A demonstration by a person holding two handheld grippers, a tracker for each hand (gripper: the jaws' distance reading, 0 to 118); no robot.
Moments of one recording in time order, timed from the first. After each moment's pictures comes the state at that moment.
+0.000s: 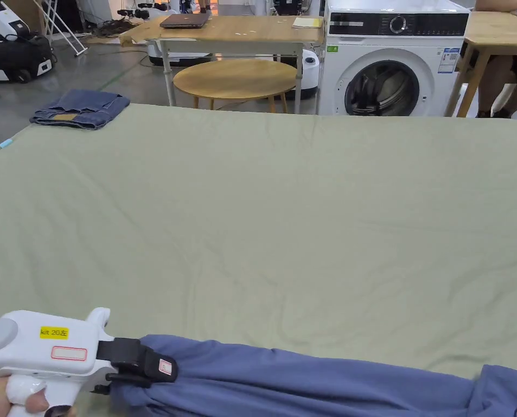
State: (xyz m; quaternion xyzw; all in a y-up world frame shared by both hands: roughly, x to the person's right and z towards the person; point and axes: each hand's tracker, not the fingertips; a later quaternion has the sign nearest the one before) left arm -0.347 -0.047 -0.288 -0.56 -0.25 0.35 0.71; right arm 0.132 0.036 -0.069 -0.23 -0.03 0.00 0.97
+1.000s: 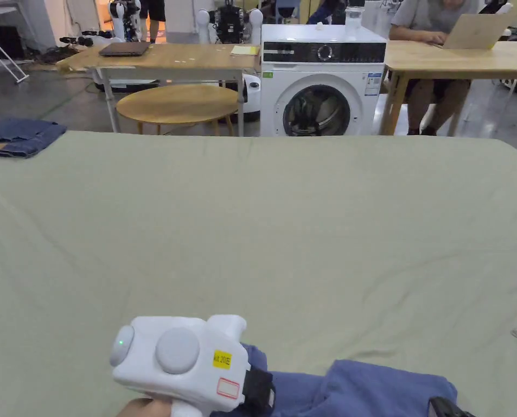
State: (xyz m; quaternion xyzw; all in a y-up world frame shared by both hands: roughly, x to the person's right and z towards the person) left arm -0.045 -0.011 -0.260 -0.56 -0.31 0.03 0.77; right arm 0.191 0.019 -0.037 -0.21 -0.03 -0.04 0.98
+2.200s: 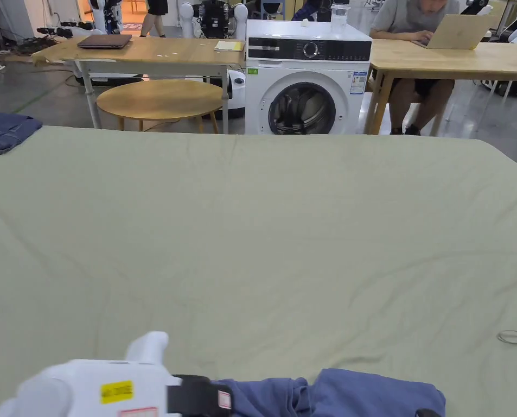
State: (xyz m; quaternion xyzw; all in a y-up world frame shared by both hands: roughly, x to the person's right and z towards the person) left arm -0.151 0.005 -0.241 -0.49 -0.33 0.25 0.77; right arm 0.187 0.019 -0.052 -0.23 -0.03 -0.04 0.97
